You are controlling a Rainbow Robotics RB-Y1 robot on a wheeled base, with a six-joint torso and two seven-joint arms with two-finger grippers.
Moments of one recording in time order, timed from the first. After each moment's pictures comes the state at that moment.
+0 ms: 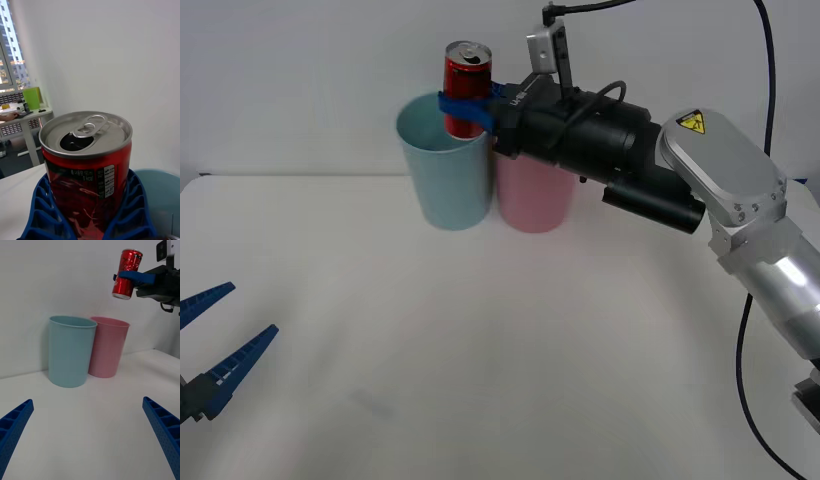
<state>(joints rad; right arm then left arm) -0.81 -0.43 0.42 -1.34 1.11 -0.58 -0.35 0.35 0.40 0.52 -1.66 -0.96 -1.22 0.00</state>
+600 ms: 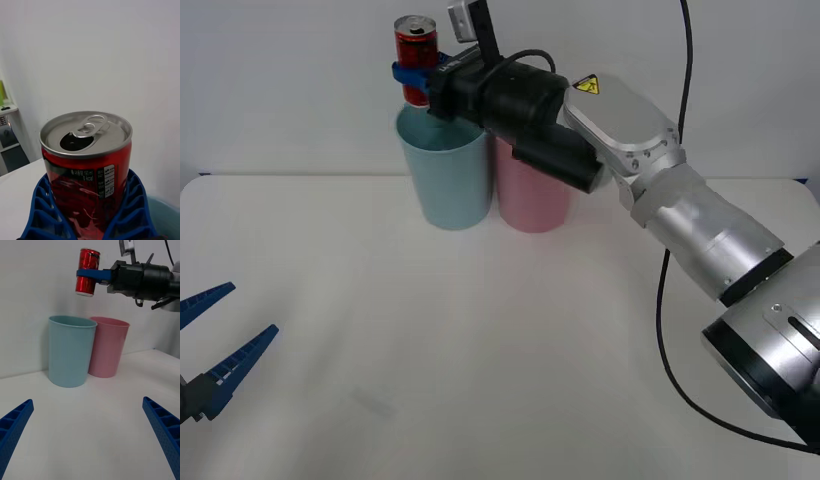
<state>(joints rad) -1.09 -0.23 0.50 -0.92 1.13 -0.36 -0.28 0.35 0.40 0.52 -1.66 -0.96 -1.22 0.00</state>
